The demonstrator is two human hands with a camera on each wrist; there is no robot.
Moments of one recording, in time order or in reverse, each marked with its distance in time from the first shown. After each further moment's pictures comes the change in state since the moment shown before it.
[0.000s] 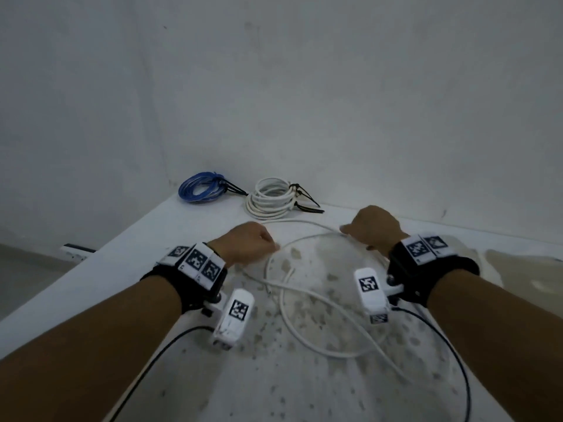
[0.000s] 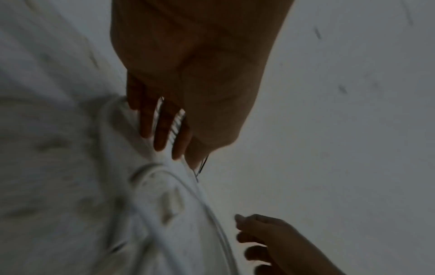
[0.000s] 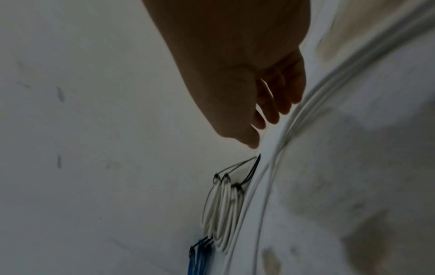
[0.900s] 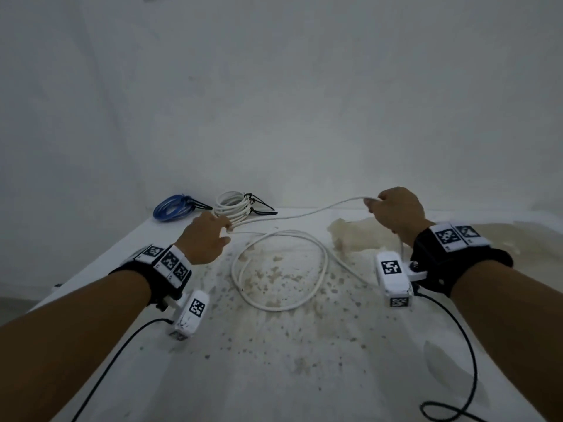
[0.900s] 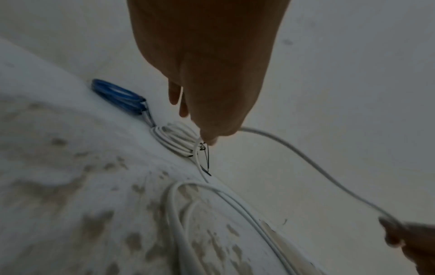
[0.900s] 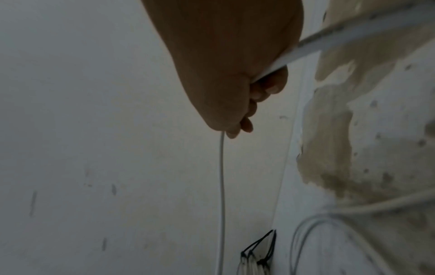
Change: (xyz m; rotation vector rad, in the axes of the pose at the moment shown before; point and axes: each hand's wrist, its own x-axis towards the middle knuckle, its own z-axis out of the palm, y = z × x) left_hand -0.054 0.034 0.005 0.567 0.261 0.188; right_hand -0.114 0.119 -0.116 0.166 0.348 -0.025
